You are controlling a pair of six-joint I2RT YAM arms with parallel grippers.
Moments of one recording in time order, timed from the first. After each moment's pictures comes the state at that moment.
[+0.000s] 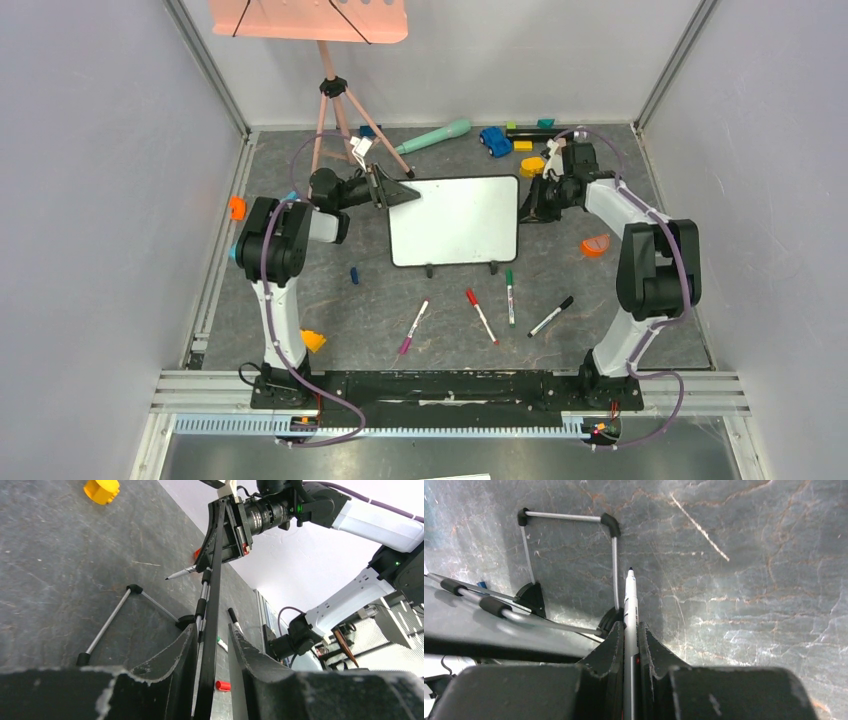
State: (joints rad) left arm -0.18 2.10 1.02 1.34 1.12 -1.05; right arm 0.07 1.80 1.26 -0.49 -0.49 0.26
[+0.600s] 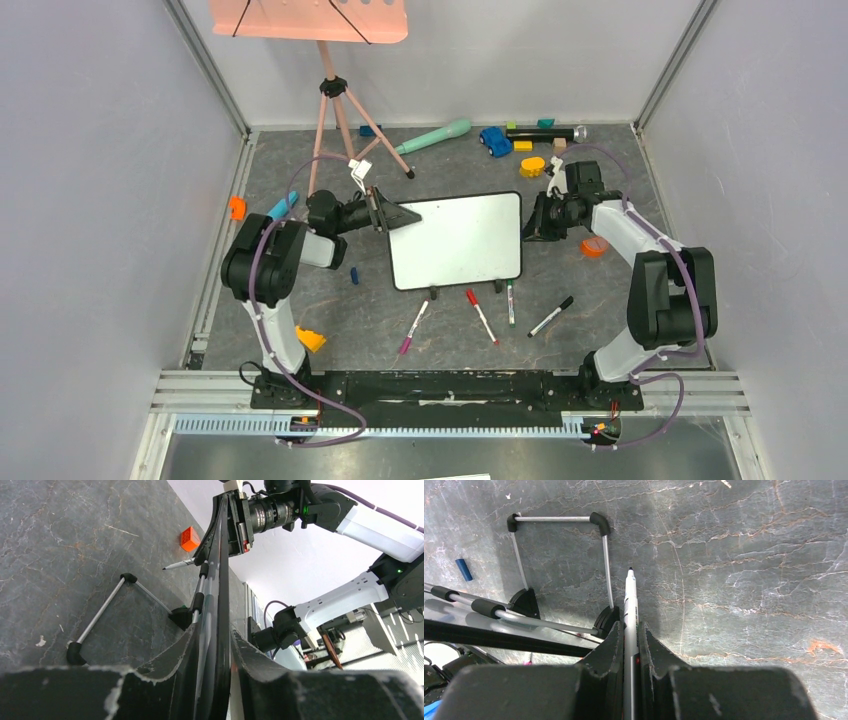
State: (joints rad) left arm -0.22 1.93 0.76 1.34 1.07 -1.04; right arm 0.08 1.60 1.05 -0.49 -0.45 0.25
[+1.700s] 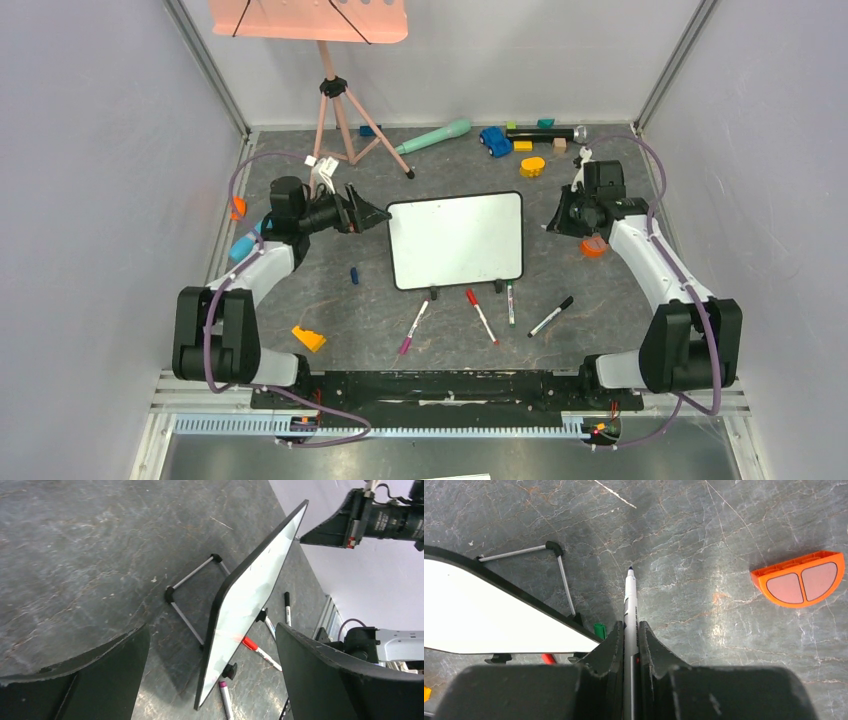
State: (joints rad) left arm -0.09 1.41 0.72 0.35 0.86 -0.46; right arm 0.06 1.38 1.04 -0.58 -0.15 0.27
